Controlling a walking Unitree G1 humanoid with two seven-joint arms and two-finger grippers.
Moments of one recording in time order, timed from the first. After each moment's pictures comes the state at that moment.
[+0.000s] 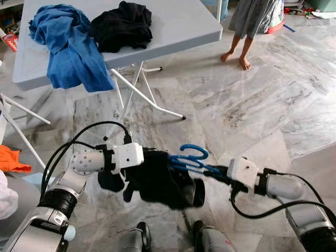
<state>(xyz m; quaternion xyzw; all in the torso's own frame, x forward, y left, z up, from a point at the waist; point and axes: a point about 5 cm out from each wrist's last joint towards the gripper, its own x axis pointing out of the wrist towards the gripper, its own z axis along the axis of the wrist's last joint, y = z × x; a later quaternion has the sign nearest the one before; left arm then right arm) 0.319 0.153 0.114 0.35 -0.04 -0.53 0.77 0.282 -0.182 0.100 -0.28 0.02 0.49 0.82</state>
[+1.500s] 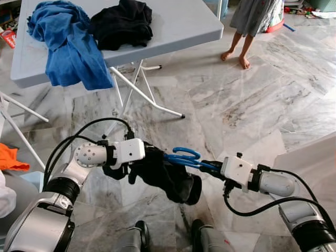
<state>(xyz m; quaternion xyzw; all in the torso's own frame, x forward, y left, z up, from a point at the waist) 0.330 0.156 0.106 0.36 0.04 -0.55 0.75 0.284 -0.176 0.091 -0.29 0.01 0.49 0.82</state>
